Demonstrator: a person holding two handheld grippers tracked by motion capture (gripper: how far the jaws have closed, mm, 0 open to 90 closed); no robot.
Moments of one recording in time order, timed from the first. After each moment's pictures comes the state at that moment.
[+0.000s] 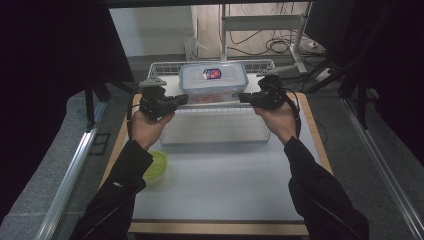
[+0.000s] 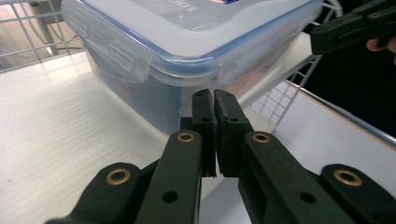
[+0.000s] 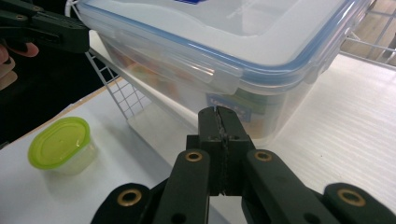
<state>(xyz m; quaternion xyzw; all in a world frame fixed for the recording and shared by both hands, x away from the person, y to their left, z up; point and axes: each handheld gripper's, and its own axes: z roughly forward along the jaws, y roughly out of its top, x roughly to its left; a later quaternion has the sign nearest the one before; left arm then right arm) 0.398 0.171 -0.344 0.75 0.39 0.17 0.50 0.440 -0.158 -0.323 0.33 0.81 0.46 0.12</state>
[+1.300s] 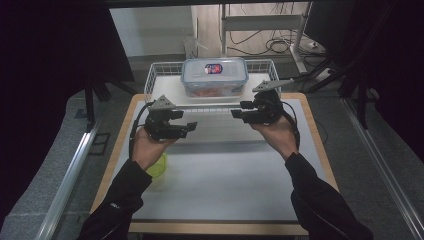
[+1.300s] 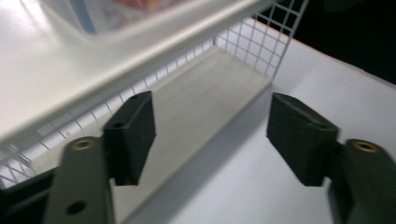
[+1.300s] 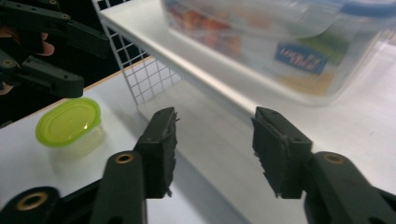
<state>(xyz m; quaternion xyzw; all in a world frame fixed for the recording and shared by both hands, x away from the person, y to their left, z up) 0.355 0.156 -0.377 0.80 0.36 0.18 0.45 0.409 -0.153 -0.342 0.29 0.82 0.47 0.13</state>
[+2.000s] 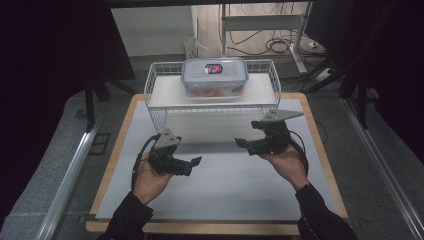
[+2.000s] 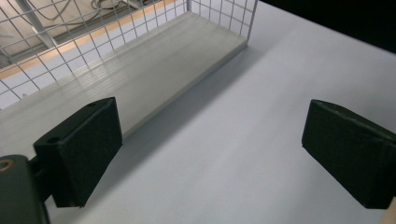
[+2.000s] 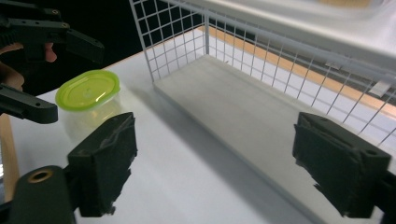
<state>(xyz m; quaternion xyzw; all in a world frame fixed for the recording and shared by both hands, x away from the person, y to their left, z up) 0.293 0.141 -0.428 0.81 0.35 0.19 0.44 0.357 -0.176 -0.386 0.28 0.82 0.48 0.14</state>
